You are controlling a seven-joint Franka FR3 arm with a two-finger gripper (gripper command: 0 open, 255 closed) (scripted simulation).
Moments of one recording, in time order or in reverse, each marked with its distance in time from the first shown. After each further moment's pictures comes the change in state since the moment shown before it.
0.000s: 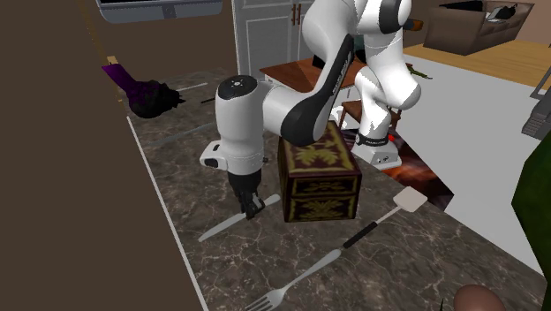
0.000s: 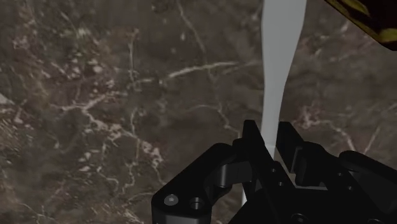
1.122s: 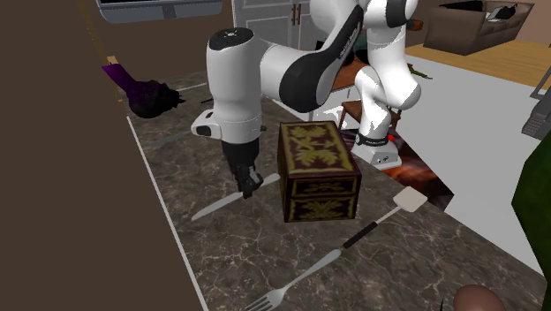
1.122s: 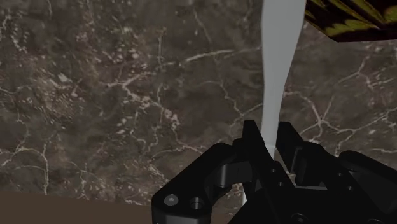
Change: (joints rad) arm -0.006 -0.067 0.012 0.105 0.030 -0.172 -0.025
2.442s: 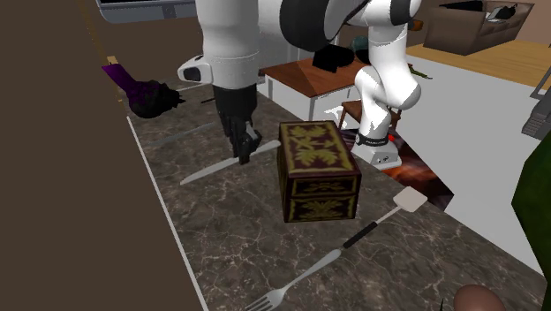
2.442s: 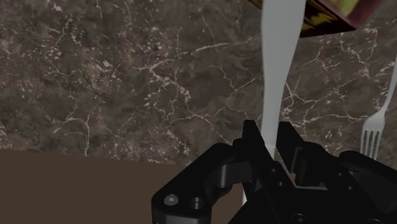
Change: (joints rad) arm 0.009 -0.029 0.009 0.230 0.016 -0.257 -0.020
